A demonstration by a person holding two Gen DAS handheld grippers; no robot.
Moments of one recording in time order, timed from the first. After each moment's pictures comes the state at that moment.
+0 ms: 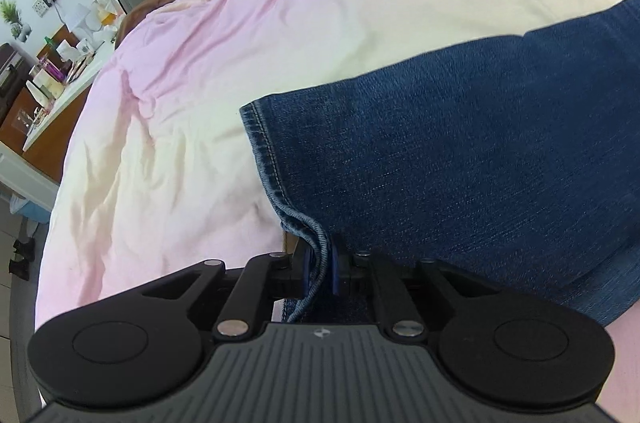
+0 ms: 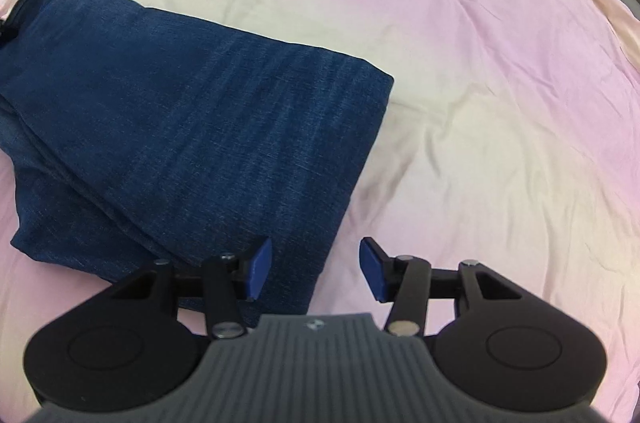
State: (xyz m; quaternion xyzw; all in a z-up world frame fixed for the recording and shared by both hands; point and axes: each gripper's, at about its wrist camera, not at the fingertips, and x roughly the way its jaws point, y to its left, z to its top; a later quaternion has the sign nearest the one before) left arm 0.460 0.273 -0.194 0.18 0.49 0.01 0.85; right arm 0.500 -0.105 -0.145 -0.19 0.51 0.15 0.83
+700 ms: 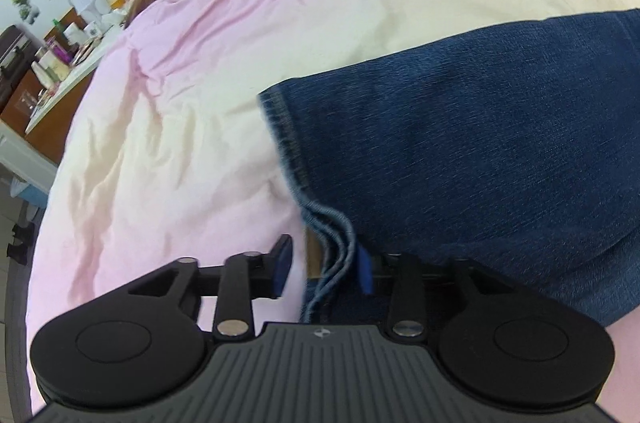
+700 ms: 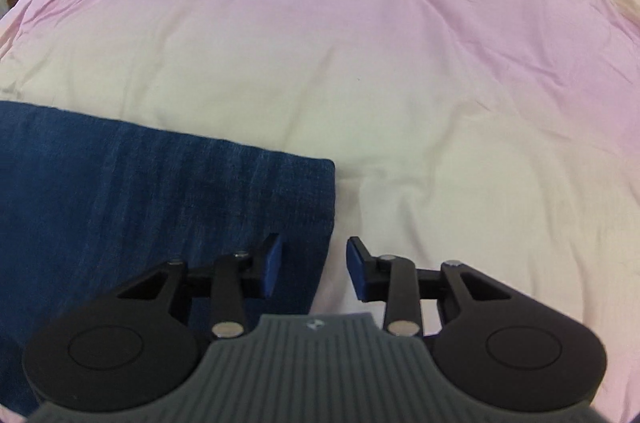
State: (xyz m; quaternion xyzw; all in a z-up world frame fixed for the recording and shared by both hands) left arm 0.454 0.295 -0.198 0.16 0.50 0.03 0.85; right arm 0.587 -0.124 -0.174 -0.10 0.50 0.11 0.85
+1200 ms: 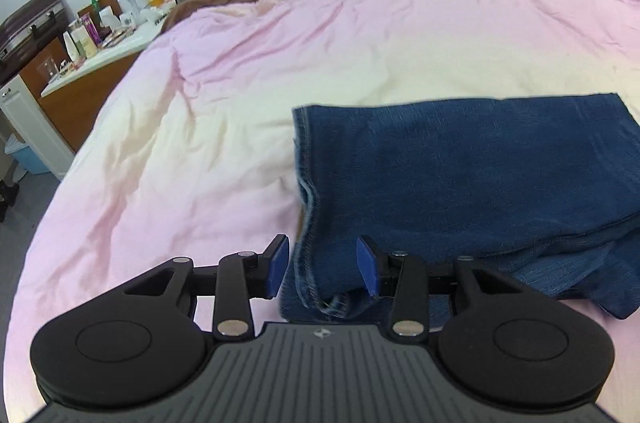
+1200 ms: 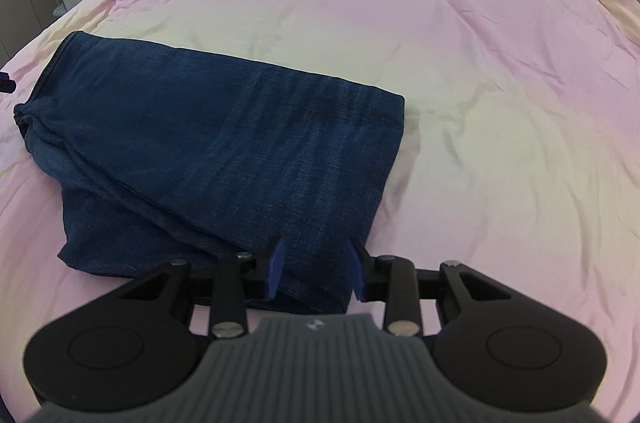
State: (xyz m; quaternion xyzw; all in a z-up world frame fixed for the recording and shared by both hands) left arm 0.397 0.289 -0.149 0.06 0.45 0.04 0.89; right arm 0.447 -0.116 -0.144 -0.11 0.46 0.18 0.86
